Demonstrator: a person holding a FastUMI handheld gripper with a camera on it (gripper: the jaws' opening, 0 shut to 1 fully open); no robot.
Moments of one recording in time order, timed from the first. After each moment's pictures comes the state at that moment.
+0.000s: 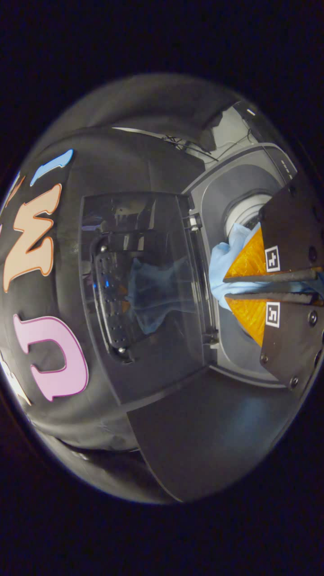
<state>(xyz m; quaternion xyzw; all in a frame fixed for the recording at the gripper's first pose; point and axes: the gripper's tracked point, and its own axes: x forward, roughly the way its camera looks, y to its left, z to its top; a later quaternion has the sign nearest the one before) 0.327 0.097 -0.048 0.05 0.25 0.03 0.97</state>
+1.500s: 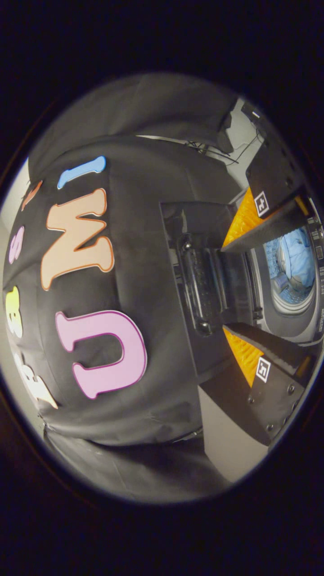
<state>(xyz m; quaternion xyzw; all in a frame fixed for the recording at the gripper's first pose) 0.338 0.097 0.112 0.09 0.13 0.01 0.99</state>
